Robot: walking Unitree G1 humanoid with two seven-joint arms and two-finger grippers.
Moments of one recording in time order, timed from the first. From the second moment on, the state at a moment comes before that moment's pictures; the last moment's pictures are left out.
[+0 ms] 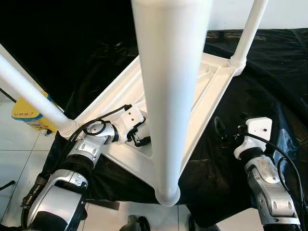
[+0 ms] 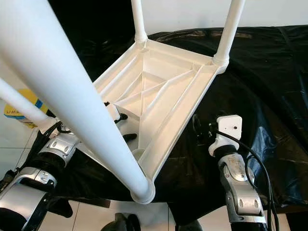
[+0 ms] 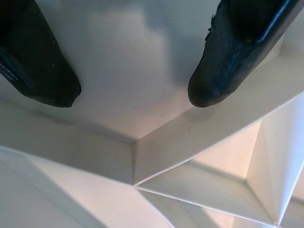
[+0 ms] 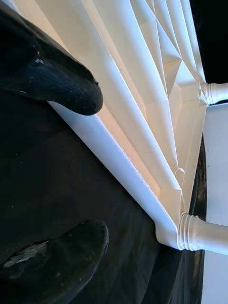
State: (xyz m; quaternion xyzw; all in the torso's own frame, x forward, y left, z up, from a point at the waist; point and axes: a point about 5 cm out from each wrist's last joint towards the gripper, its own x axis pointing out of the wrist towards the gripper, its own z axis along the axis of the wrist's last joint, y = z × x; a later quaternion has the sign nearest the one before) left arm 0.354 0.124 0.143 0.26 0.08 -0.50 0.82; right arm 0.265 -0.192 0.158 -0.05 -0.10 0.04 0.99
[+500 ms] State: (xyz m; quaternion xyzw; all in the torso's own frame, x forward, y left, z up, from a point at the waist) left arm 0.354 0.124 0.143 0.26 0.08 -0.50 0.82; right arm 0.265 -0.192 0.158 -0.05 -0.10 0.04 0.99
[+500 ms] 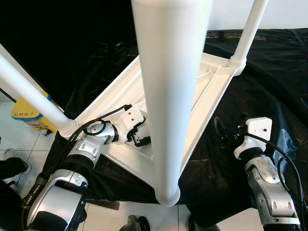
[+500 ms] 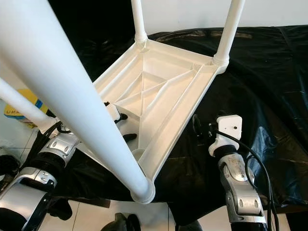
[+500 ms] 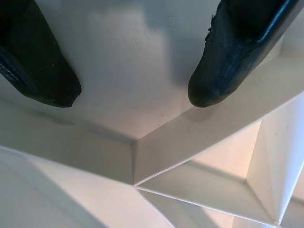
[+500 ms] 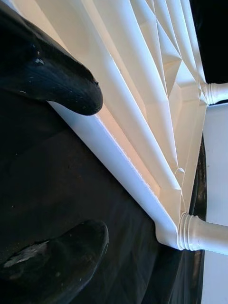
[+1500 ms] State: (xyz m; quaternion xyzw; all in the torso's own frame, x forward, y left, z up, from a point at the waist) left arm 0.354 0.124 0.143 0.26 0.08 -0.50 0.82; right arm 0.265 -0.192 0.158 -0.05 -0.10 0.04 0.99
